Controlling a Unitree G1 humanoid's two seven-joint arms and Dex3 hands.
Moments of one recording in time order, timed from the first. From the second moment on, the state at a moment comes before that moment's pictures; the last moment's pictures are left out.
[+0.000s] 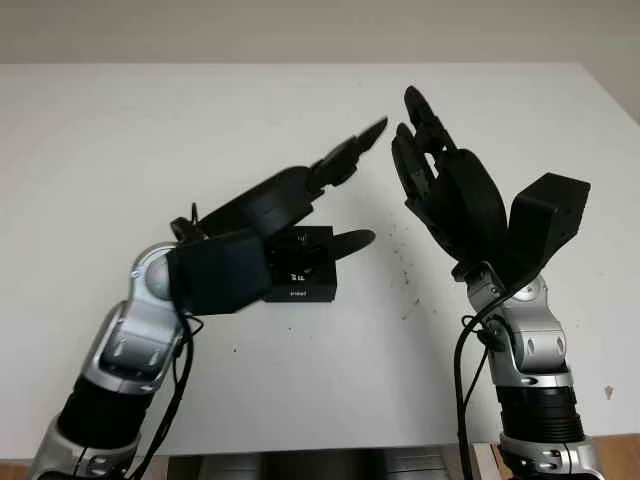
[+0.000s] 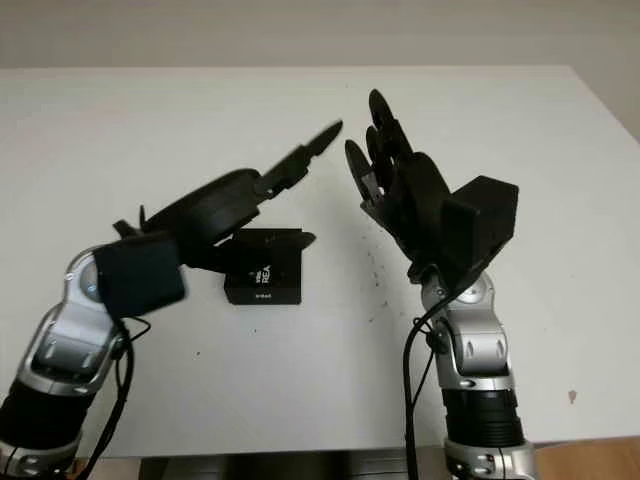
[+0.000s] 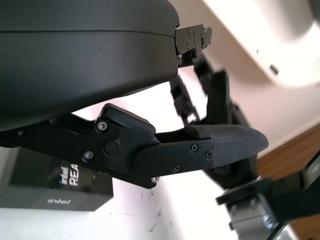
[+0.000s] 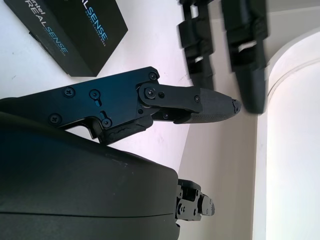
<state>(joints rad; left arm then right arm) -0.42 0.38 -0.09 -0.27 0.10 0.09 -0.56 -0.40 -0.17 -0.06 -0.06 0.16 0.25 0.23</state>
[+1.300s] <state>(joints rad) -0.38 0.25 0.30 0.15 -0.28 -0.02 -0.23 -0.45 -0.15 -0.08 0.17 0.10 0.11 0.15</state>
